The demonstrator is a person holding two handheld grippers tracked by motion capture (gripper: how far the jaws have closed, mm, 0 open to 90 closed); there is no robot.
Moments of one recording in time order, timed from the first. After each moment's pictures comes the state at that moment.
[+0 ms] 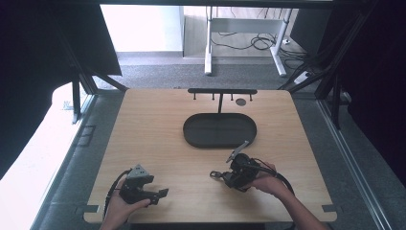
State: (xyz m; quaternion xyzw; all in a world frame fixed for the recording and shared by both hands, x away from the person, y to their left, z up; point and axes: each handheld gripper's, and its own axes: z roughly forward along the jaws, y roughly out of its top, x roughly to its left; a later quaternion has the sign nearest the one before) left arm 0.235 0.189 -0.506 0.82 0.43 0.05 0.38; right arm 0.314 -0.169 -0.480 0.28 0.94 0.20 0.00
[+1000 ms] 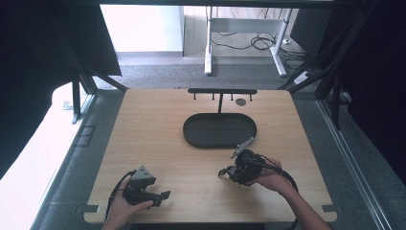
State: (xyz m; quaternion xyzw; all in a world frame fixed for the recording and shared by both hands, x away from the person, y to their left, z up) left arm 0.235 0.181 -0.511 0.83 0.42 0.05 0.36; right arm 0.315 -0.179 -0.461 0.28 0.94 0.20 0.04
